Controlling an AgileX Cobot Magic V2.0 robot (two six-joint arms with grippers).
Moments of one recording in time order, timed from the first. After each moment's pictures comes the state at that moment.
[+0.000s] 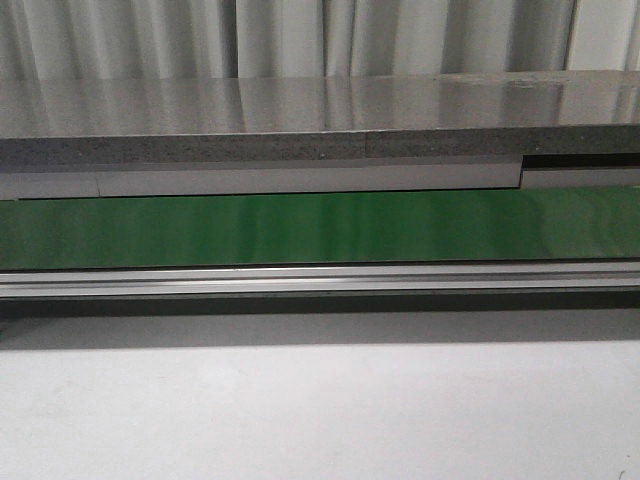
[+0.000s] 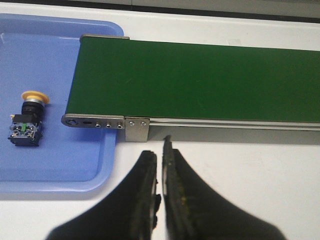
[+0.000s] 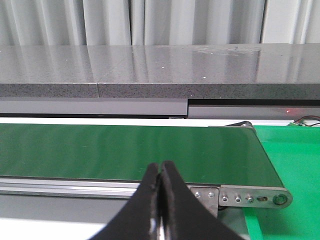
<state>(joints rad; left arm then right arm) -0.02 0.55 -0.66 -0.07 0.80 -0.06 0.07 -0.01 0.03 0.09 0.05 -0.07</state>
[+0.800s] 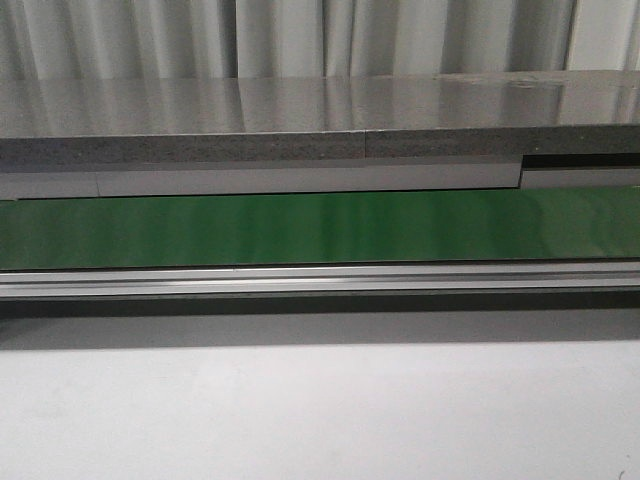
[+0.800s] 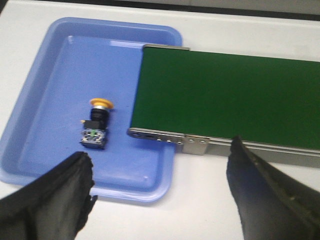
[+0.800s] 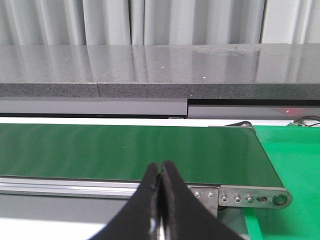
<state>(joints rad) 0.10 0.80 -0.89 0.08 0.90 -0.10 0.07 -0.01 0.03 0.09 0.05 -0.07</state>
